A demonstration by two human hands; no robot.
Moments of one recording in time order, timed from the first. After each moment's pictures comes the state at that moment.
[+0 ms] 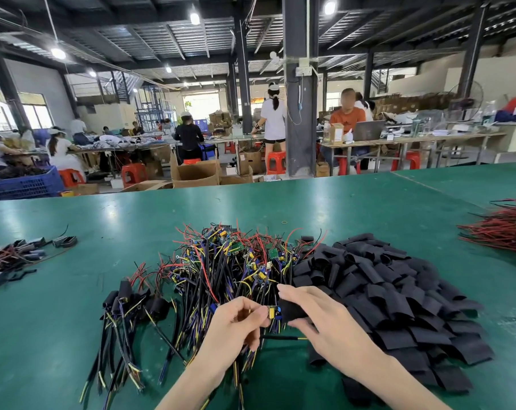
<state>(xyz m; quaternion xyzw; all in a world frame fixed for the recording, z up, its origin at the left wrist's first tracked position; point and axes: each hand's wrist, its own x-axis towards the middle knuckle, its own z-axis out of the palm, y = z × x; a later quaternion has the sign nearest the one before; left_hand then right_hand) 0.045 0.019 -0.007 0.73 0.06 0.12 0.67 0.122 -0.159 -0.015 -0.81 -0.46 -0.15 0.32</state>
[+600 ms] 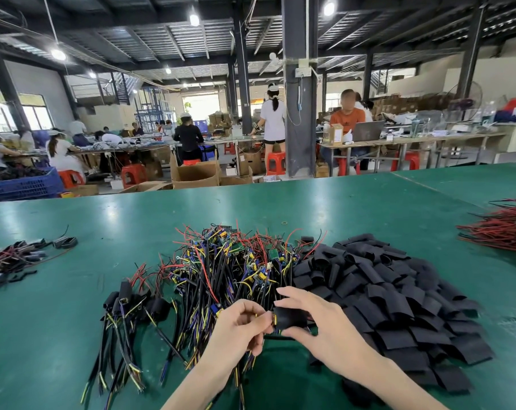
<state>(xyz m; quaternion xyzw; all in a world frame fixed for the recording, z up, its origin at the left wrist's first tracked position) 0.047 0.014 -0.011 0.70 0.07 0.10 0.71 0.122 -0.155 -0.021 -0.80 -0.44 -0.09 0.40</state>
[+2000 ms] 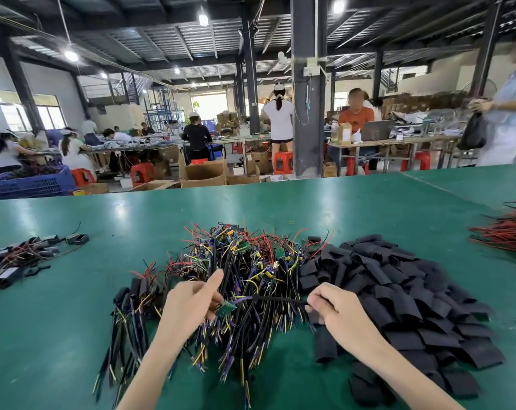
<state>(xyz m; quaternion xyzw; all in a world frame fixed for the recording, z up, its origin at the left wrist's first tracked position) 0.043 0.079 0.021 0.81 0.23 0.21 0.50 0.124 -0.158 -0.003 -0.82 -0.28 -0.04 0.50</state>
